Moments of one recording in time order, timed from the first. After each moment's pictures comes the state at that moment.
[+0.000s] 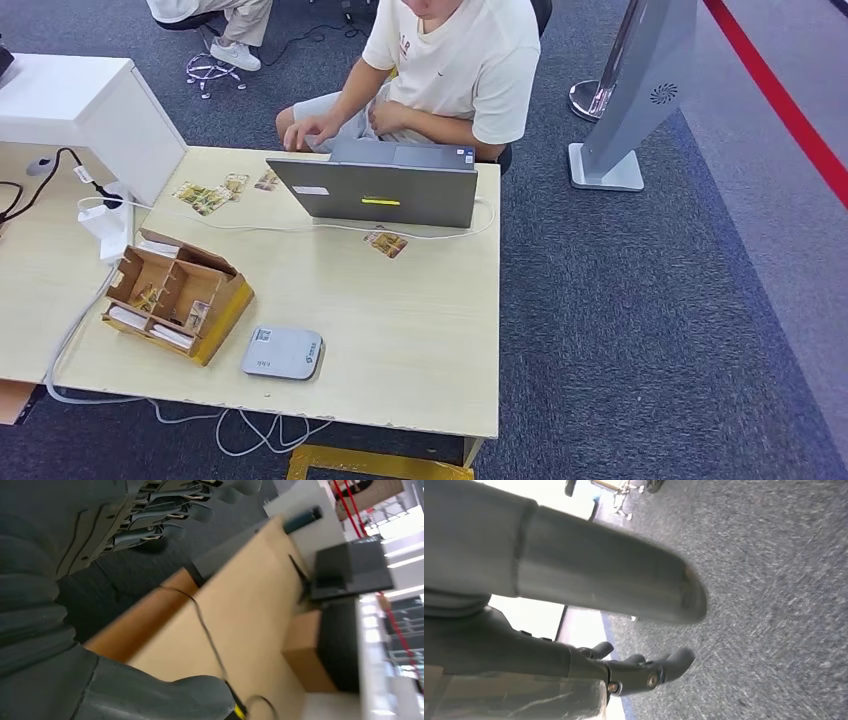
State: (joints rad) left arm -0.37 0.76 0.76 -0.64 0.33 0.23 -0.42; right arm -0.05 0.10 -0.80 -0.20 1.42 -0.03 0.23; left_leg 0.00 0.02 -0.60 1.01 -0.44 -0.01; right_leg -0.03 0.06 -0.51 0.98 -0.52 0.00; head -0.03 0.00
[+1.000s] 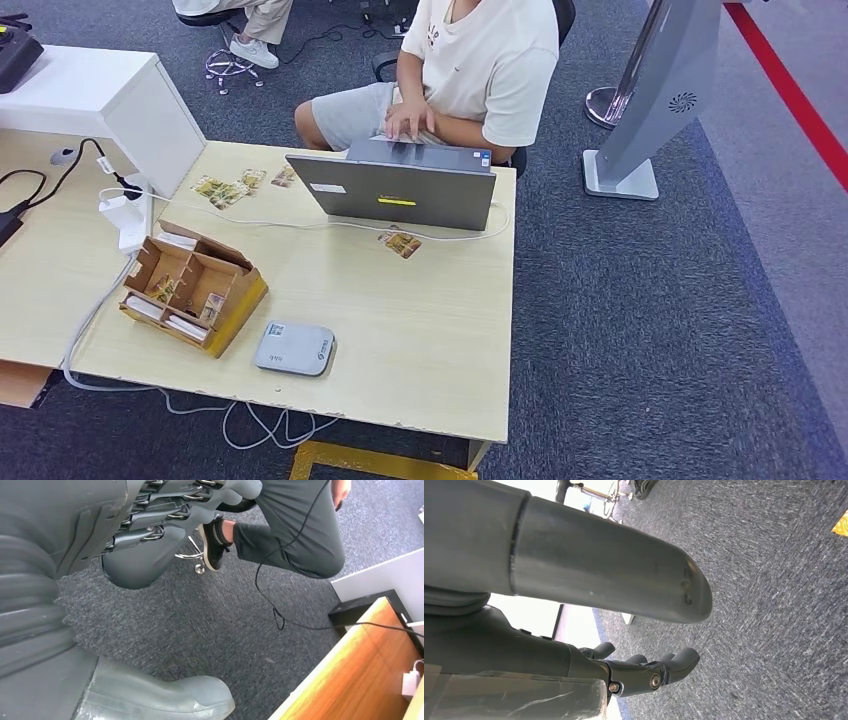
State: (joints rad) left arm -0.06 0.38 1.15 -0.71 0.17 0.28 -0.41; right arm -0.07 0.09 -0.85 -0.20 1.40 -0.03 0.24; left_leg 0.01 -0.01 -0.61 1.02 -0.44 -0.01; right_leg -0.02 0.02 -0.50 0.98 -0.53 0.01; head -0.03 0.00
